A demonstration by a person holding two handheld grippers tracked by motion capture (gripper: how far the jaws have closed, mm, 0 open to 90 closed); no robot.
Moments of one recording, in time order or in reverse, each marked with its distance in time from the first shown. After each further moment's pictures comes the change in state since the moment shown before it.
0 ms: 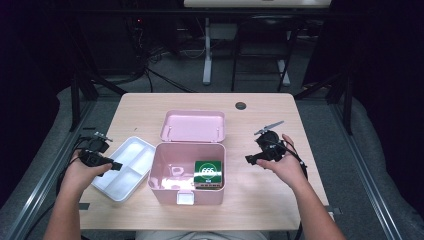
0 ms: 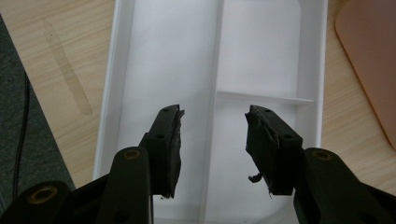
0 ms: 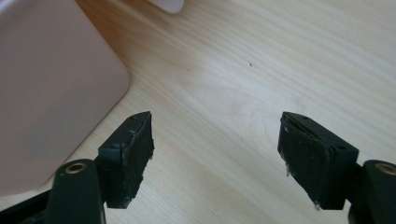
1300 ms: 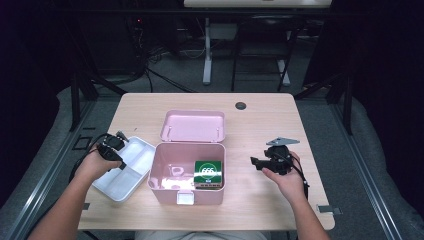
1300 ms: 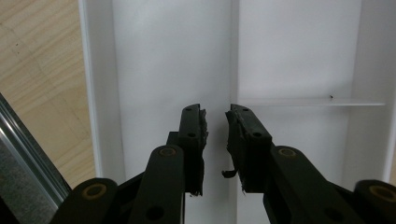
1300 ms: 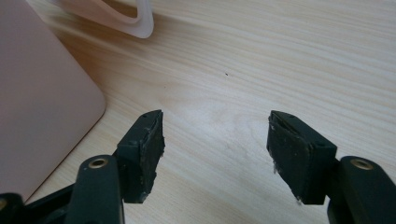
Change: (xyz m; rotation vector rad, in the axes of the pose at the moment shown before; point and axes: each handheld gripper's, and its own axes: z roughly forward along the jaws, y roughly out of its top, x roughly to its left) left arm -0.002 0.033 0.045 0.243 0.061 0.135; right arm -0.010 -0.048 0.014 -0.250 -0.048 0.103
